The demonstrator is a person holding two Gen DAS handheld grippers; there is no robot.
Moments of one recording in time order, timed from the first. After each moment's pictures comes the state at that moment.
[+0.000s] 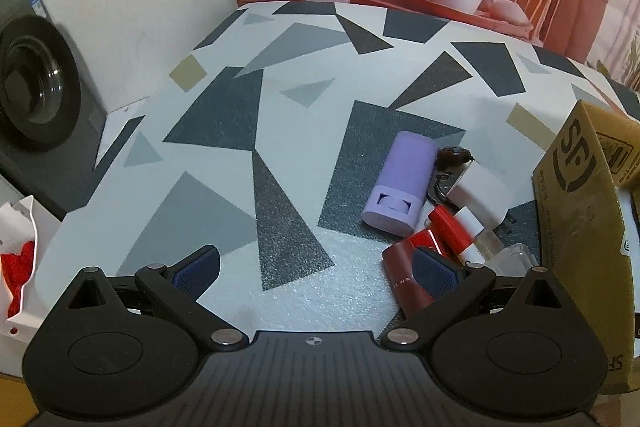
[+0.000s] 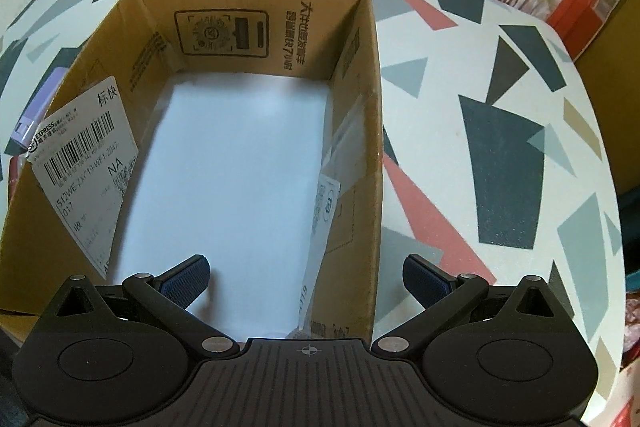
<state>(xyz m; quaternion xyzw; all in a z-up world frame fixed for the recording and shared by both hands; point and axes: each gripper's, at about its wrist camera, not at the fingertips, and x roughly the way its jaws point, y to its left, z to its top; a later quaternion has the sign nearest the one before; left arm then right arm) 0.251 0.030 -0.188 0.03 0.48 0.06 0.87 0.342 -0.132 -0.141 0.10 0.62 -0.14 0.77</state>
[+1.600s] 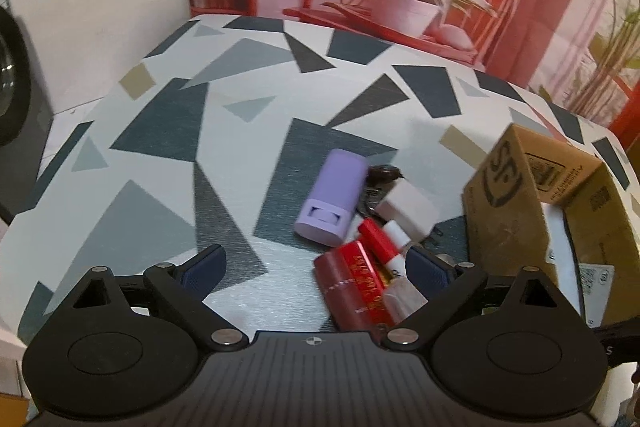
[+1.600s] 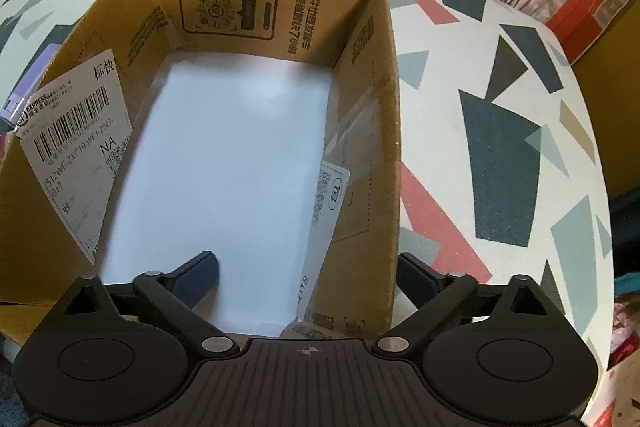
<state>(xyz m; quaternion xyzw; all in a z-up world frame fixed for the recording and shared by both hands) 0.241 0.023 -0.180 -0.03 0.46 -0.03 0.89 0.342 -0.125 -0.148 0.07 0.63 -0.15 0.75</state>
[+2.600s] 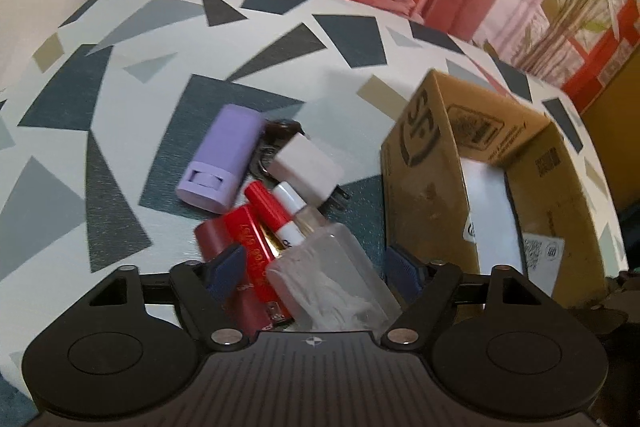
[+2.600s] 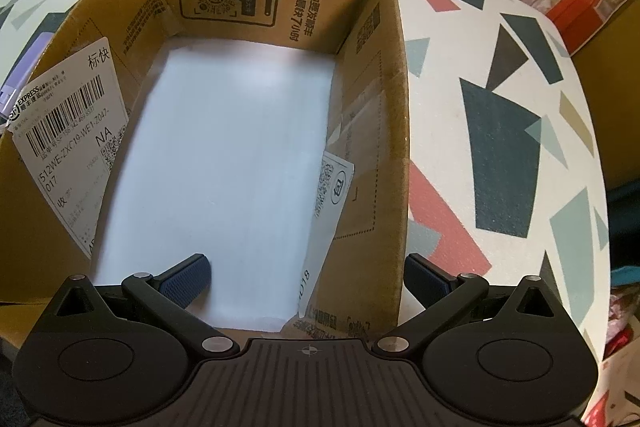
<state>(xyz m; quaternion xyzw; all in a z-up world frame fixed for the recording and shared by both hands) 0.254 -0.024 -0.203 -0.05 0.51 -0.12 0.85 0.346 -0.124 -0.152 0.07 0.65 -0.15 0.74</state>
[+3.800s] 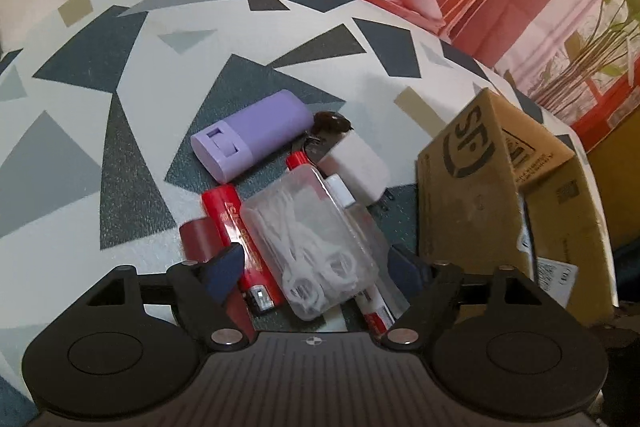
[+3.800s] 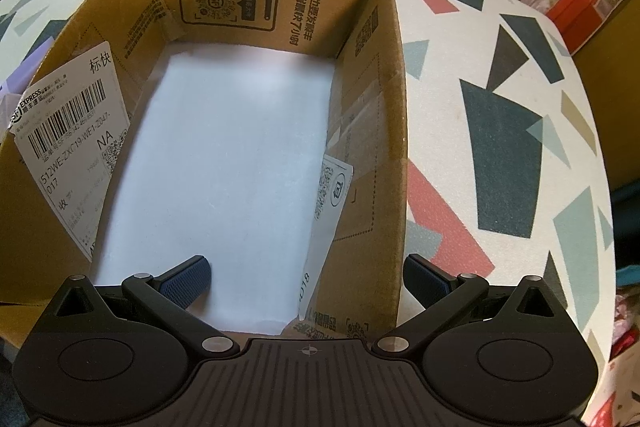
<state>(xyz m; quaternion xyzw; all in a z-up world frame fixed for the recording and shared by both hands) 0.259 0.011 -0.222 -0.12 0.50 -0.09 0.85 0.344 -0.124 -0.151 0.08 0.64 -0.15 0.74</state>
